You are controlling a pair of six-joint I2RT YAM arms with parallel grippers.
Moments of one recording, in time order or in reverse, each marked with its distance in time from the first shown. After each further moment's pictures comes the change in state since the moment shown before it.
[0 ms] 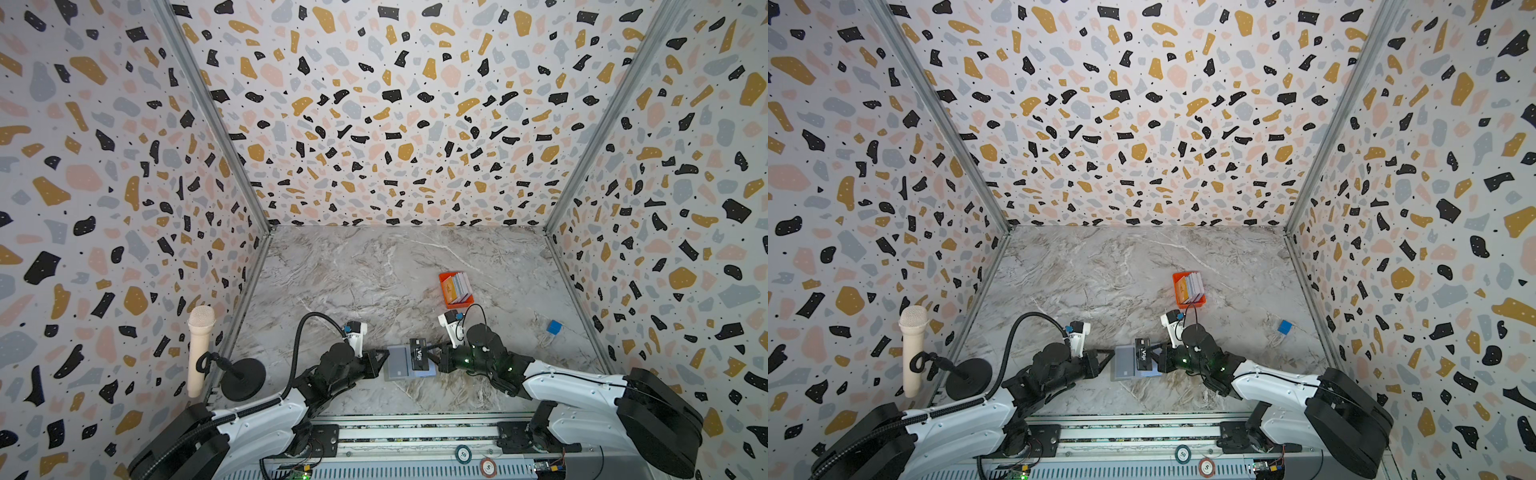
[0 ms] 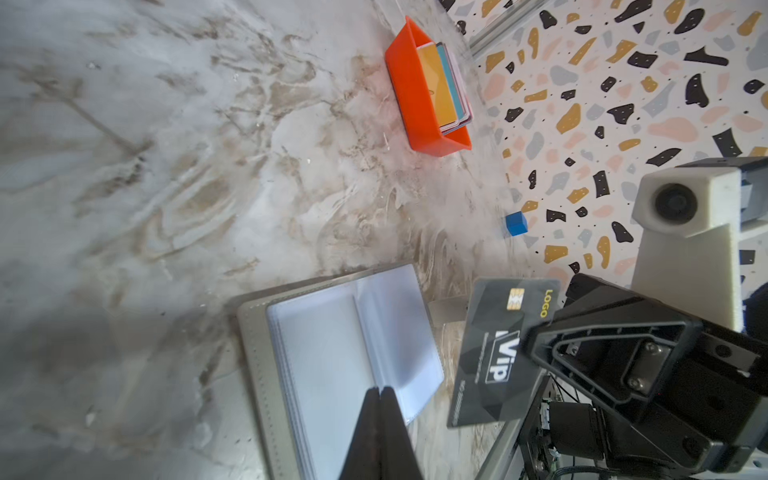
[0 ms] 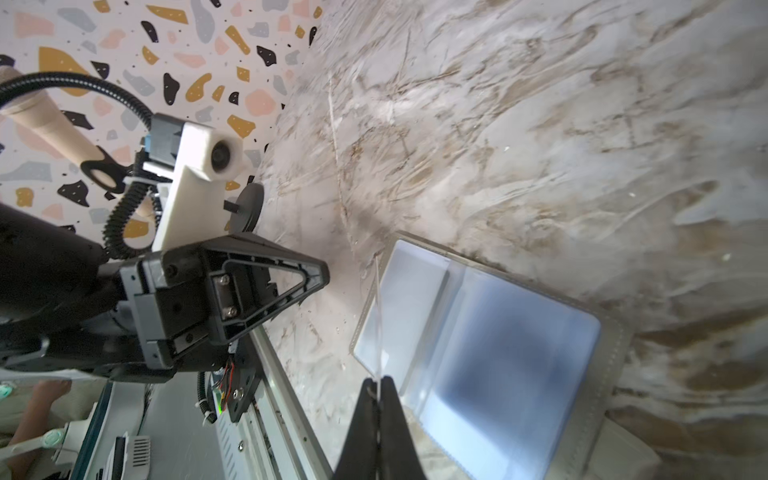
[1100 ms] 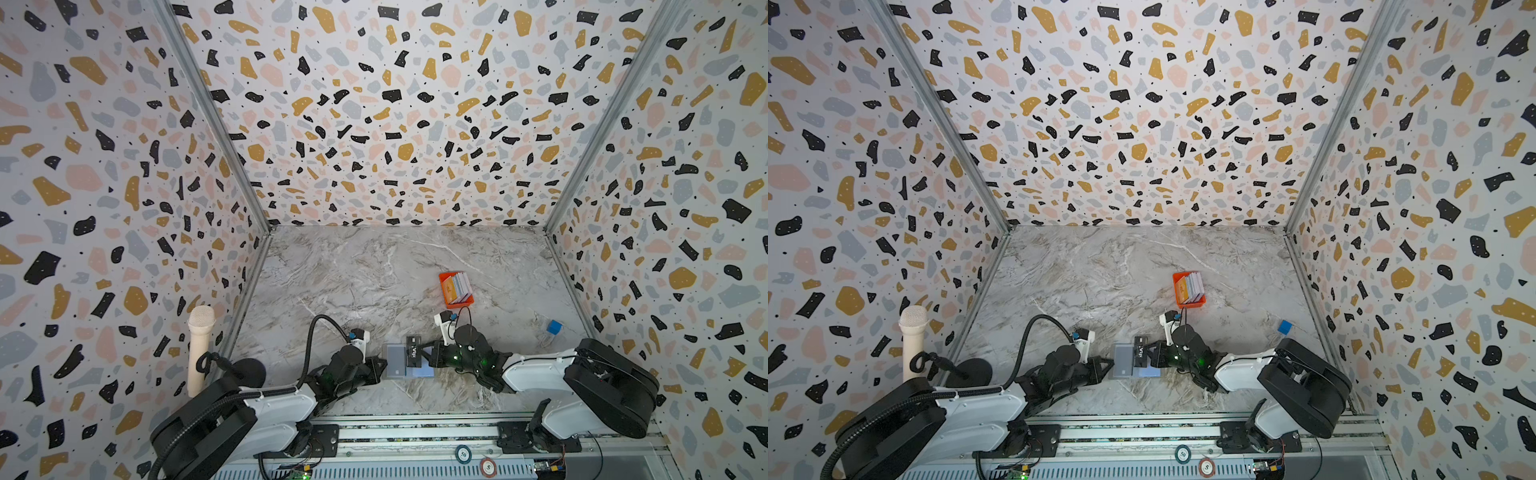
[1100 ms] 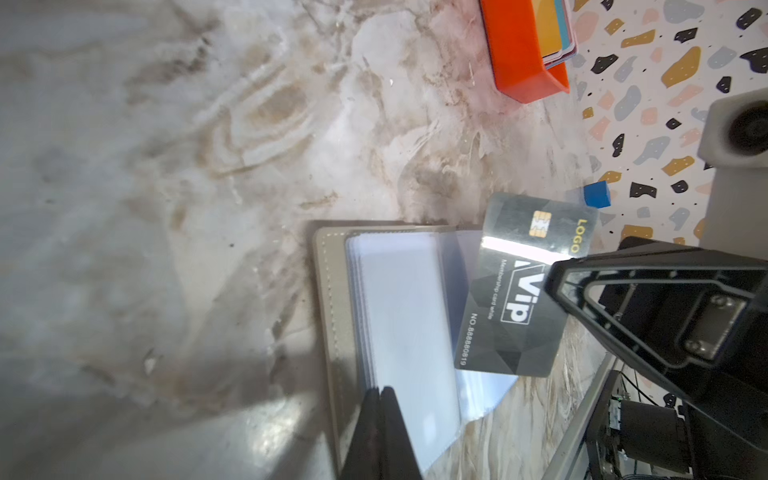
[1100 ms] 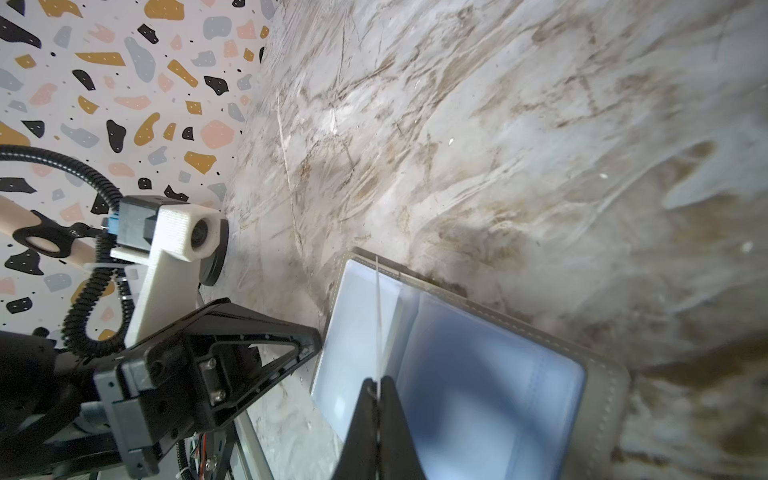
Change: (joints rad) left arm -0.033 0.179 -0.004 0.015 -0.030 0.005; right arm 0.006 0.259 0.017 0.206 0.050 0.121
